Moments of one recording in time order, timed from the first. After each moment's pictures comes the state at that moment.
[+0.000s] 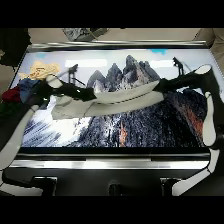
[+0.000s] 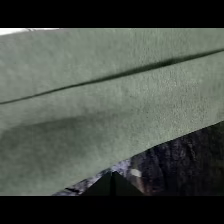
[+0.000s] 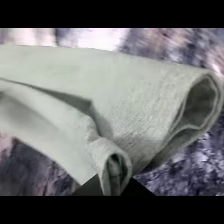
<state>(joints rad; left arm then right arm) -0.30 -1.66 1.49 0.90 -0.98 -1.47 -0.22 -1.83 1.80 -0.79 1.41 1.10</state>
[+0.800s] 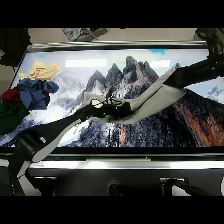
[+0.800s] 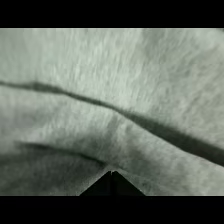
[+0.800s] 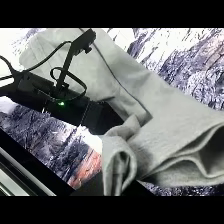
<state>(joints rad) -0.61 -1.93 1.49 0.29 -0.67 -1.44 -0.12 -1.32 1.80 -0.96 1.64 1.12</state>
